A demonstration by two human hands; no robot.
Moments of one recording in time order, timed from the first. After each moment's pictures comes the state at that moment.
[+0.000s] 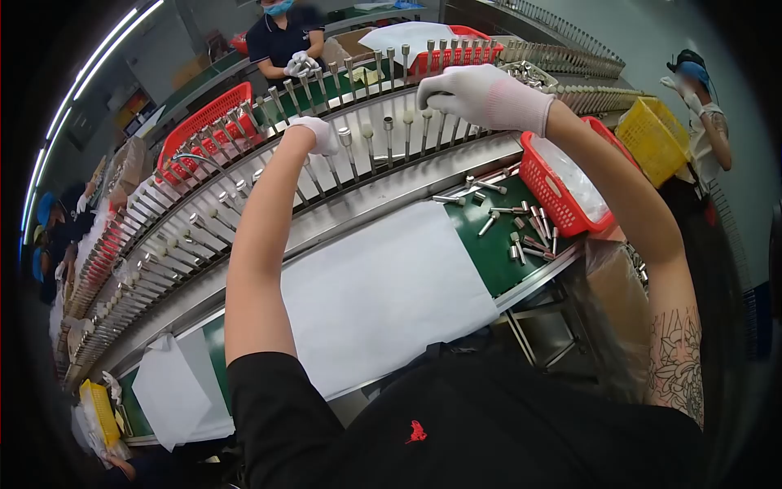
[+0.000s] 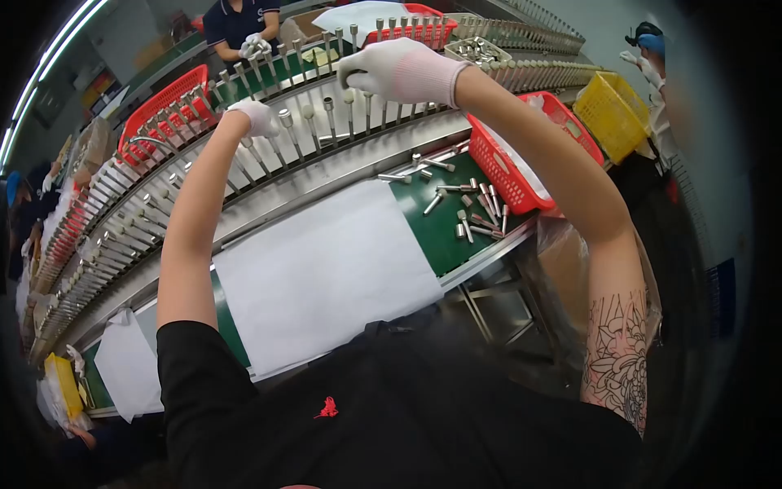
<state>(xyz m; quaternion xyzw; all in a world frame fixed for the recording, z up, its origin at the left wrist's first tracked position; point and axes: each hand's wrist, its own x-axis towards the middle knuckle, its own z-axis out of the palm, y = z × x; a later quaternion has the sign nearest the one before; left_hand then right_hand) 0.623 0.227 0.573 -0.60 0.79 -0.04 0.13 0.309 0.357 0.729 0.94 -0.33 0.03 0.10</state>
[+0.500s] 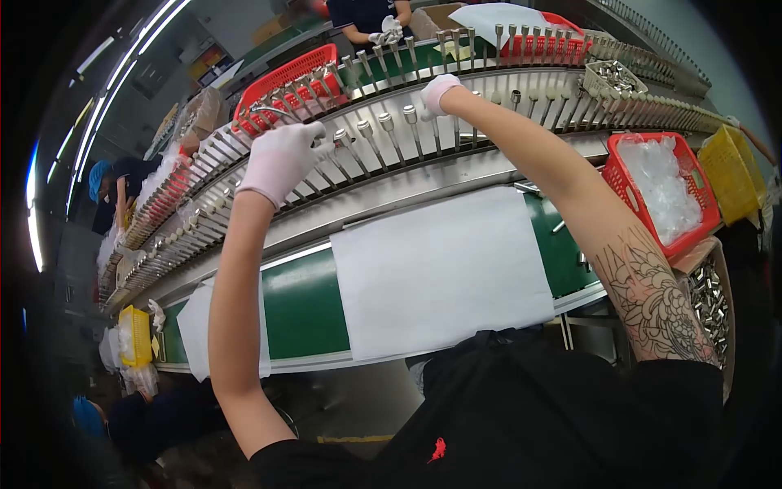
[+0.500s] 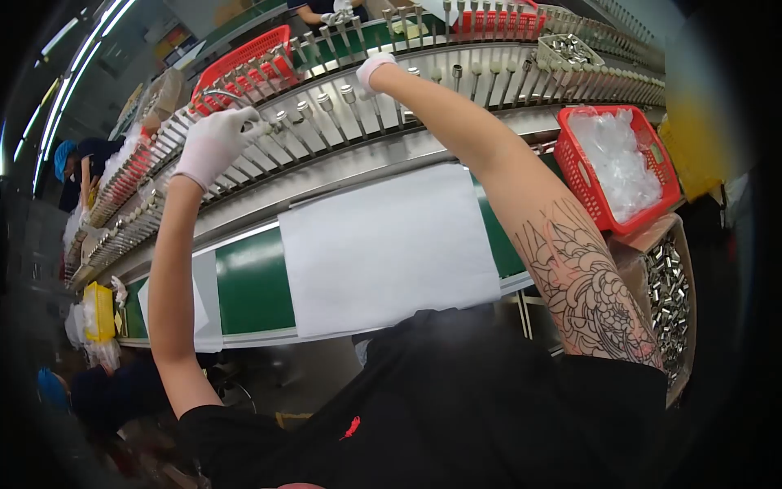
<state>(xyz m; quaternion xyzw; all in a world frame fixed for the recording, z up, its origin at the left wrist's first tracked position) 0.795 0.494 0.612 -0.70 0.70 -0.11 -0.06 0.580 0.216 0.565 0.89 -0.39 -0.18 0.18</state>
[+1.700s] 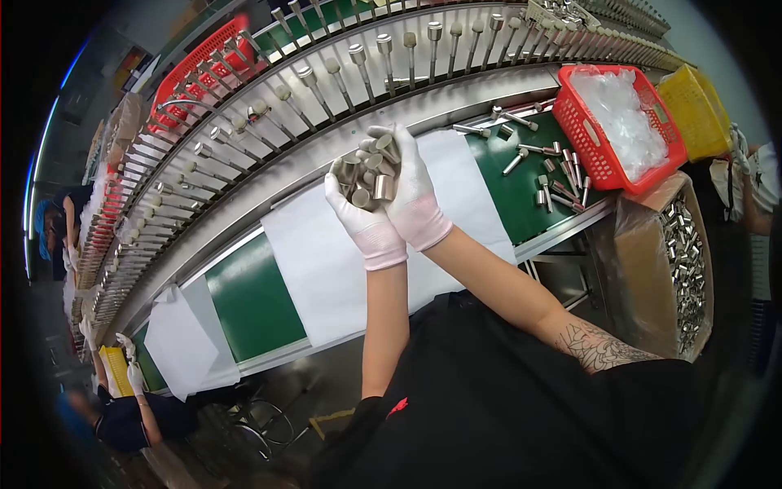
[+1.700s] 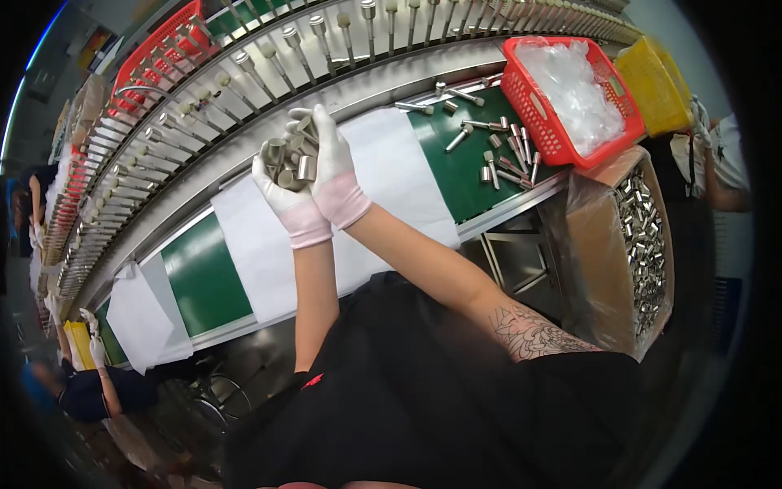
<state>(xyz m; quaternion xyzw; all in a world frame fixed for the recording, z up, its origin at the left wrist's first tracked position) 0.687 0.563 0.432 -0.19 -0.01 0.49 -0.85 0.640 0.537 0.461 0.25 -0.24 0.57 -0.74</state>
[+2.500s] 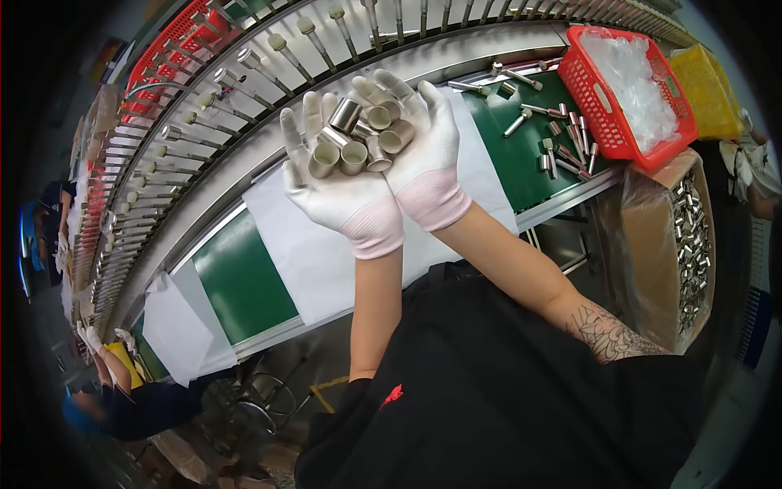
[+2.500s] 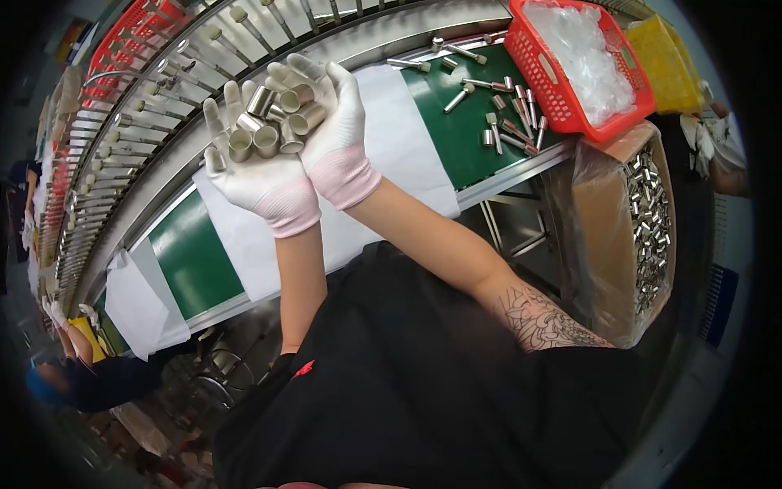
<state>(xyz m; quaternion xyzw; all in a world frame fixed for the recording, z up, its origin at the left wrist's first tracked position) 0.662 0.548 0.473 -0.12 0.05 0.48 -0.87 0.601 0.512 0.482 0.13 -0.19 0.61 -0.76</state>
